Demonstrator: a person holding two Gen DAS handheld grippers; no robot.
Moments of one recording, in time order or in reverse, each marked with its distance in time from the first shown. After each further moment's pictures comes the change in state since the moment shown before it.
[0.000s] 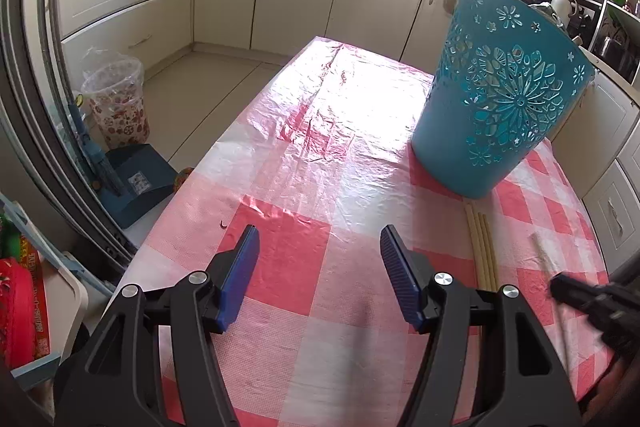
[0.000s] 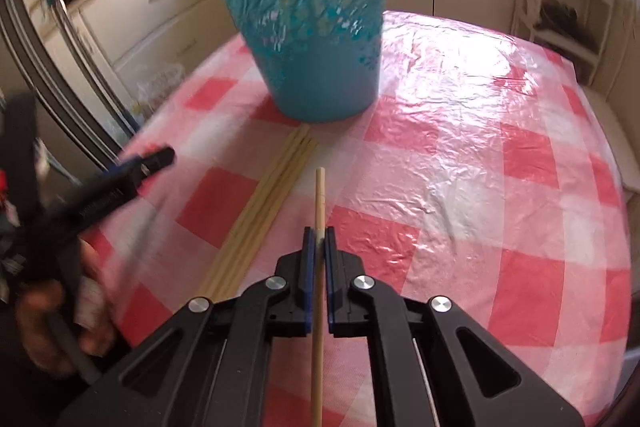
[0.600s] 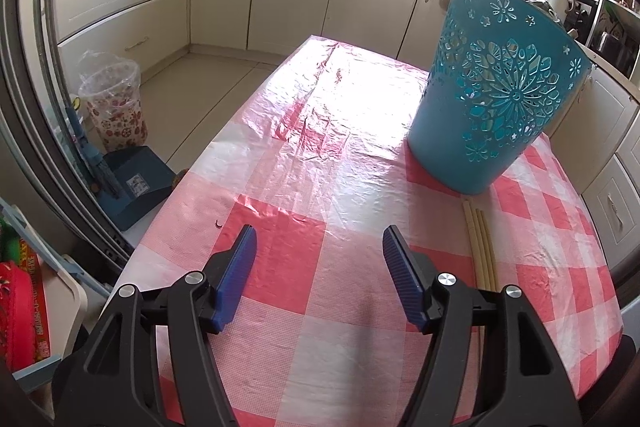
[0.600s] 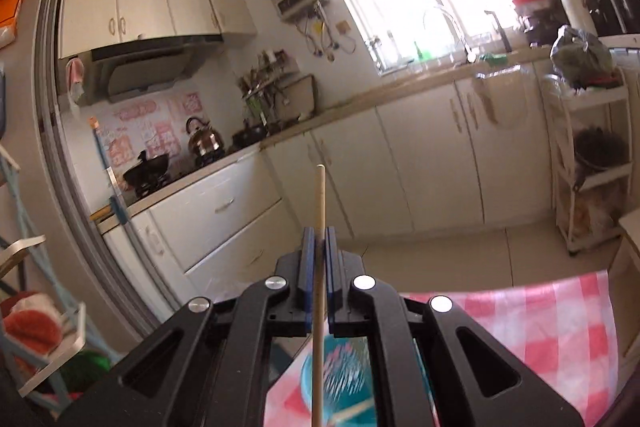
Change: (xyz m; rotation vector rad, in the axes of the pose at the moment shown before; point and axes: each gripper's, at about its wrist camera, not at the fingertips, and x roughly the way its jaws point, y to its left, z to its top) left arm 0.001 -0.002 -0.001 0.014 0.004 -0.007; right arm -0.083 0.025 0.205 0.020 -0.658 0.182
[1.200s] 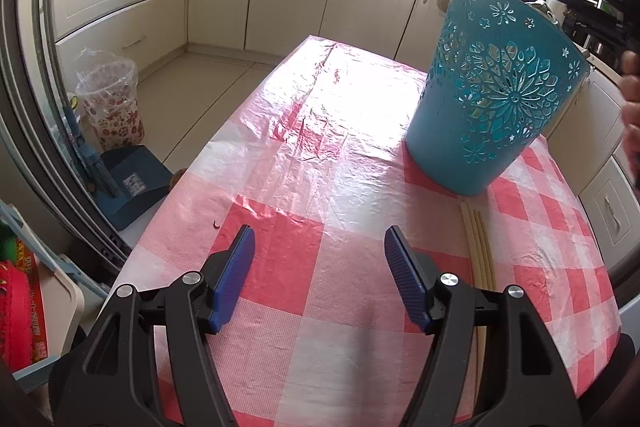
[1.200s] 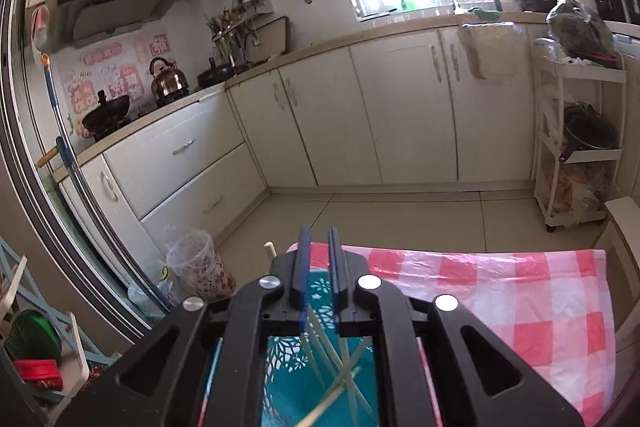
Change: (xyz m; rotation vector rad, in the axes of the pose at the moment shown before) left arm 0.001 0.000 0.001 -0.003 0.000 -0.008; right arm 0.016 -0.030 -0.044 -0.019 0.182 -0.105
